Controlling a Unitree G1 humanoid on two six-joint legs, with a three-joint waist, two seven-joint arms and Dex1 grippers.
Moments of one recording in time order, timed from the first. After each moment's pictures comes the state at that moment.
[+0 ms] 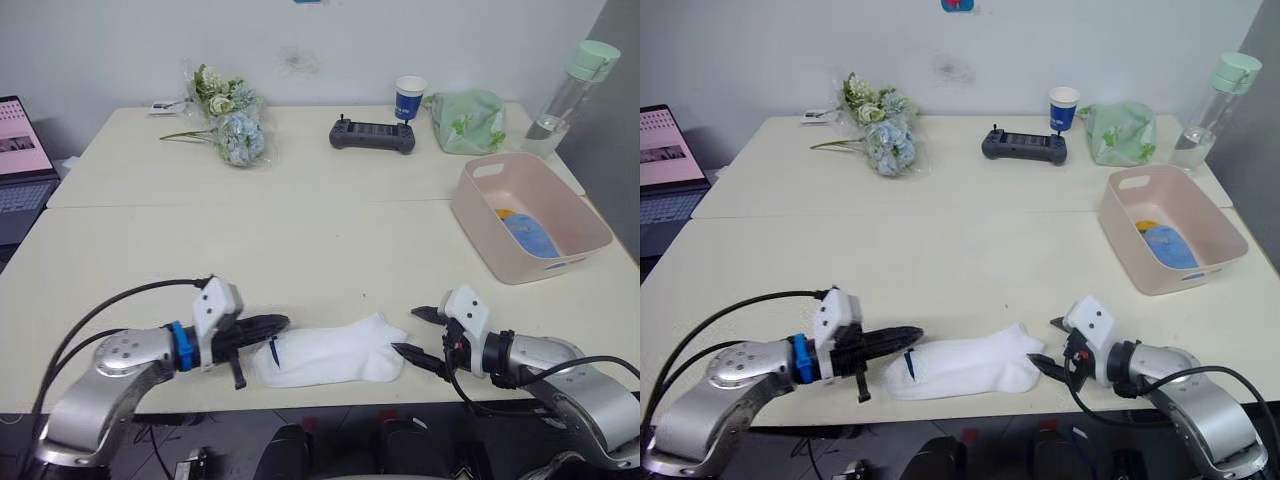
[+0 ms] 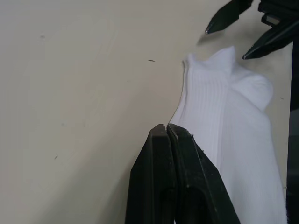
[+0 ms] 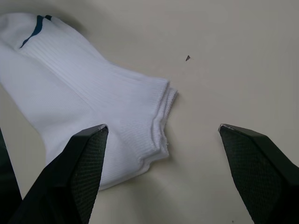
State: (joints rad) left arm 0.12 0.76 0.14 -0.43 -0.53 0.52 -0.93; right arm 0.05 -0.66 0.08 -0.63 0.40 0.74 0.67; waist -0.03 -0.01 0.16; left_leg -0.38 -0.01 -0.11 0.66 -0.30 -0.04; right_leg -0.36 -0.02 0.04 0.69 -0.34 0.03
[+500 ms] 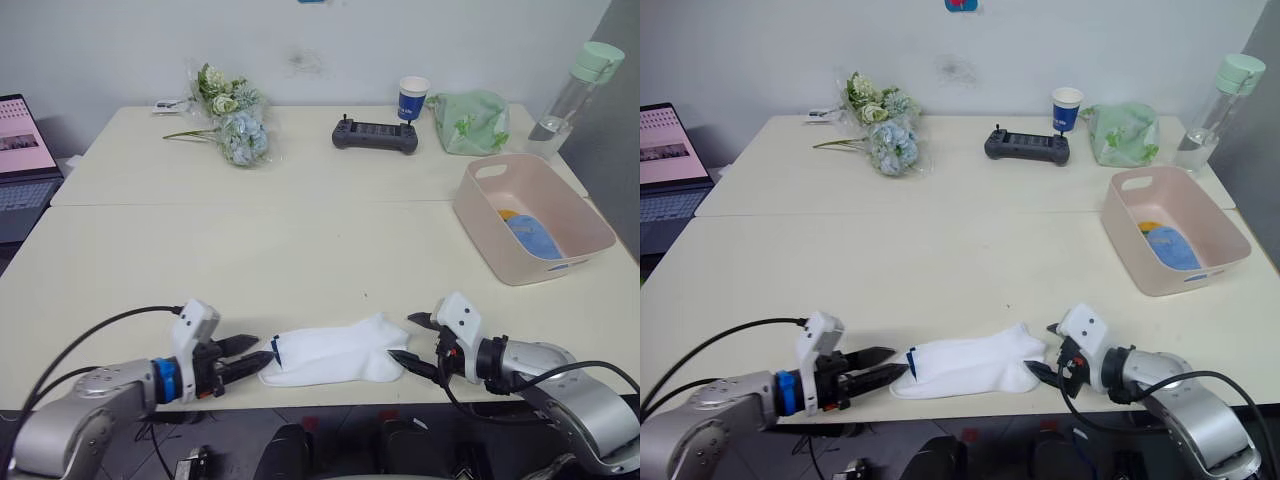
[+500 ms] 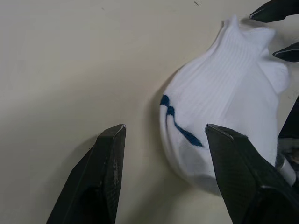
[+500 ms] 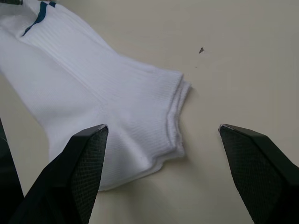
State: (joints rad) left arm 0.20 0.72 0.18 -0.46 -0.68 0.83 -0.80; right arm 0.06 -0.66 0.15 -0.62 0.34 0.74 0.64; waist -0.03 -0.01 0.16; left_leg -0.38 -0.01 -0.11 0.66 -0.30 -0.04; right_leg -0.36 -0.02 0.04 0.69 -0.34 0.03
